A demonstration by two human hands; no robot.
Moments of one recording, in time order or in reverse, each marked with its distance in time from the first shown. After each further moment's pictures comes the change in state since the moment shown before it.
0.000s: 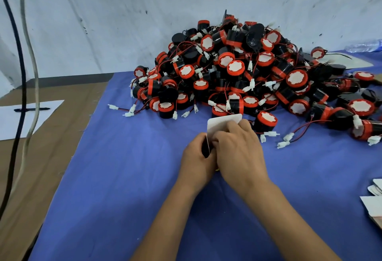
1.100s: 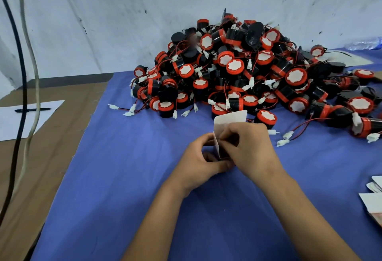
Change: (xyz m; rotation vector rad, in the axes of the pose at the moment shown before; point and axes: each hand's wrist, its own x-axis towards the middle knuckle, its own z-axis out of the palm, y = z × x) left_hand -0.007 0.007 -0.019 -0.162 -0.326 -0.053; right_hand 0.004 0.031 0.001 0.569 0.122 0.107
